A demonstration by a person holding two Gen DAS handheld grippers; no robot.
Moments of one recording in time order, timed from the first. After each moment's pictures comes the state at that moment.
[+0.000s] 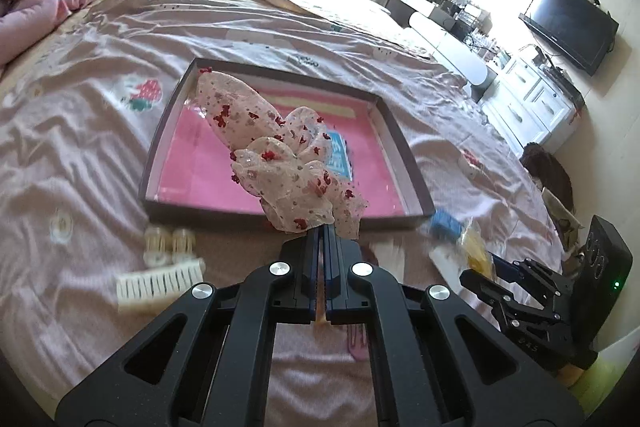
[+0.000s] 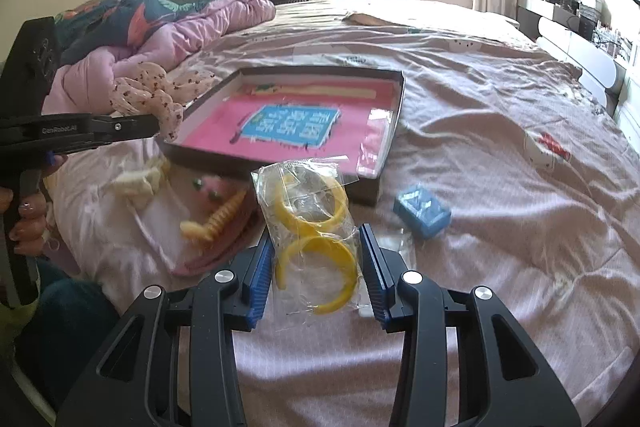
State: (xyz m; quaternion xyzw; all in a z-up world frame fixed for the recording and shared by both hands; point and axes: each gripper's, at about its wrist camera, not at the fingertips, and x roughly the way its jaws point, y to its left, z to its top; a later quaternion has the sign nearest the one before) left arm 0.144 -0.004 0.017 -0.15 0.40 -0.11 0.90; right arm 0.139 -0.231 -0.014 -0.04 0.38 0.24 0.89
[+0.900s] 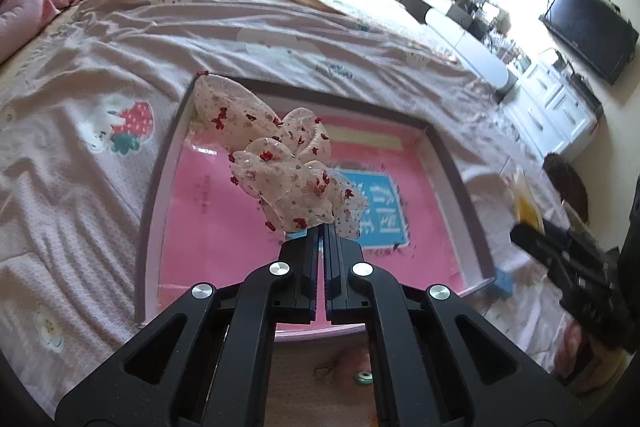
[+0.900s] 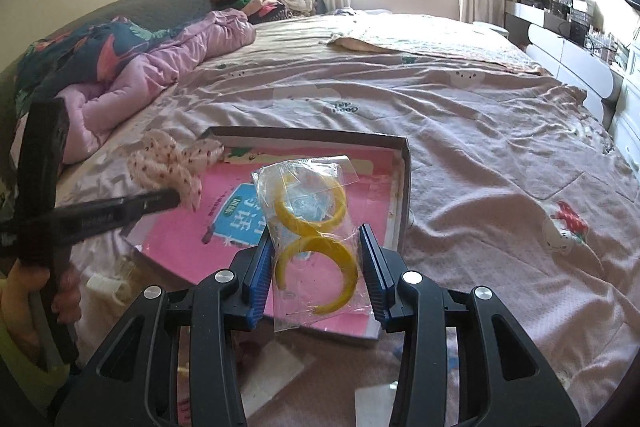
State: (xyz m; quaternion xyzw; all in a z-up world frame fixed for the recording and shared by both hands) left arm 0.235 0.024 -0.014 -0.14 0.42 -0.10 0.89; right arm 0.245 -0.191 0.009 -0.02 0.37 0.21 0.91
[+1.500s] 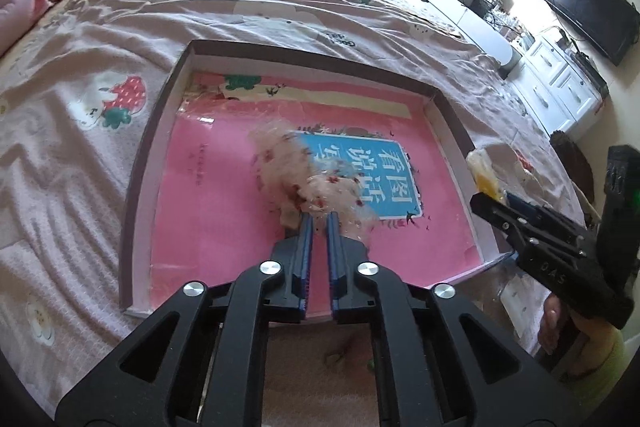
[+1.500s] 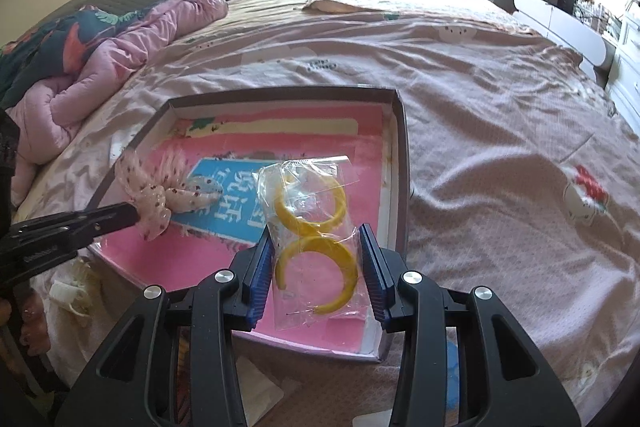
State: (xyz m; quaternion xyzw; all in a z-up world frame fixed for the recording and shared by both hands) left arm 0.232 0.022 -0.032 -0.13 0.45 -0.10 0.88; right arm 0.275 -0.186 -0.038 -0.01 0.42 0.17 0.89
